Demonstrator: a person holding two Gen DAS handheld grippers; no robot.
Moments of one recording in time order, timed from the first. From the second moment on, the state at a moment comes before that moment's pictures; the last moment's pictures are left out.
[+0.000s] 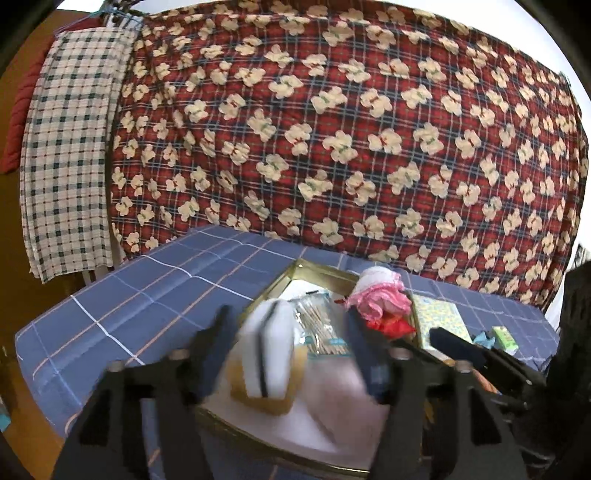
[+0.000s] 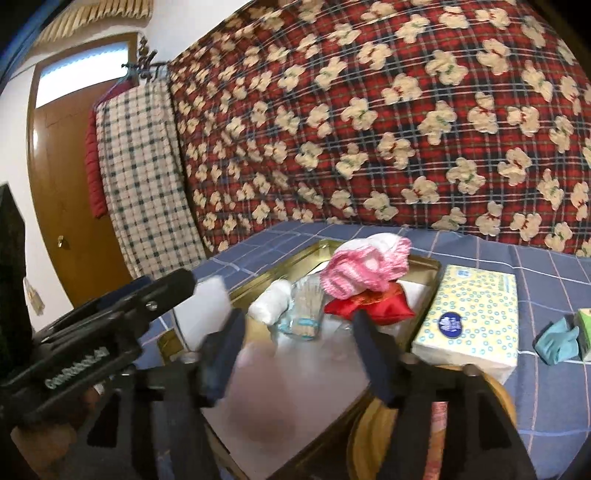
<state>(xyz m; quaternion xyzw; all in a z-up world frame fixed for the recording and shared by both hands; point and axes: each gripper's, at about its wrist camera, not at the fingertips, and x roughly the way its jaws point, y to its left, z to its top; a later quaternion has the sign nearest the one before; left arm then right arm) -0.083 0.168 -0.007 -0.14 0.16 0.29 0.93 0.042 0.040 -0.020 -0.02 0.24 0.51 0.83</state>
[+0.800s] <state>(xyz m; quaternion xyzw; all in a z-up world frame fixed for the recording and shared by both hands) -0.035 0.082 0.001 -0.08 0.17 0.21 0.96 0.105 -0.106 0.001 0.04 0.22 0.38 0.90</state>
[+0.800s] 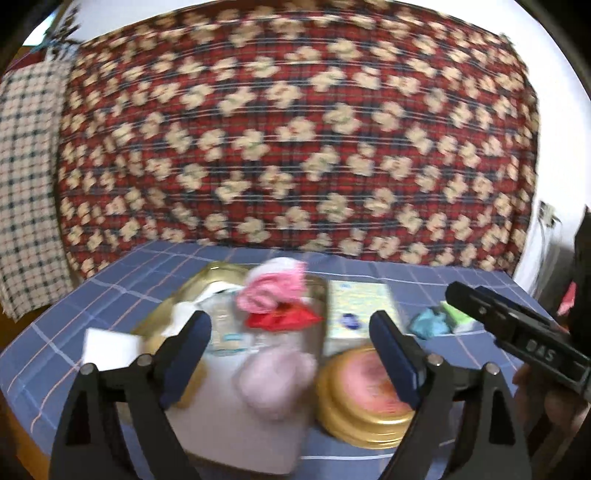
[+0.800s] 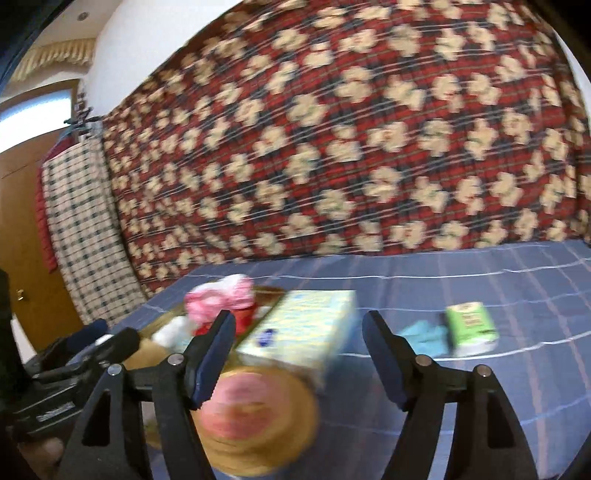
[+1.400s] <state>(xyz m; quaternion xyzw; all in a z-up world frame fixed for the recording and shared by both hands) 0.057 0.003 0.001 -0.03 0.23 0.13 0.96 0.200 -0.194 -0.023 0.05 0.29 0.23 0.93</state>
